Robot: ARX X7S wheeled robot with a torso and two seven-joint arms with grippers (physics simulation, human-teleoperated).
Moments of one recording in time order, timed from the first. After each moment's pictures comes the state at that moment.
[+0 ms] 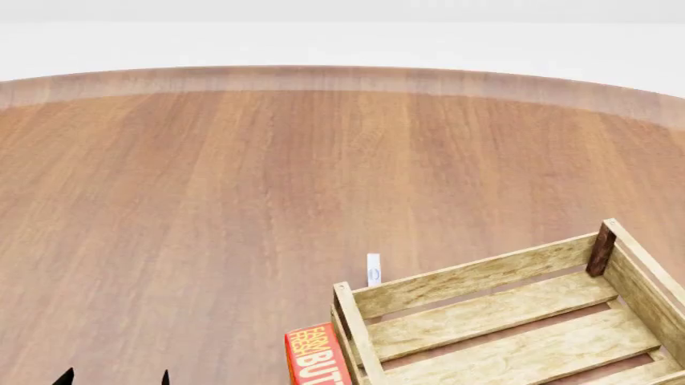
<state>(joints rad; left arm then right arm) -0.06 -0.17 0.23 -0.02 -0.14 -0.13 -0.28 -0.24 0.13 -0.36 0.48 0.11 -0.63 0.42</state>
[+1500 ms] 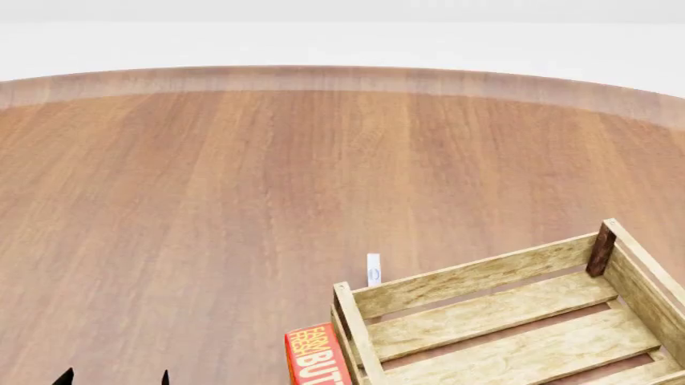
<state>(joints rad) -0.07 -0.20 0.27 -0.02 -0.17 -0.12 -0.32 -0.42 0.21 -0.41 0.04 -0.12 -0.62 0.57</state>
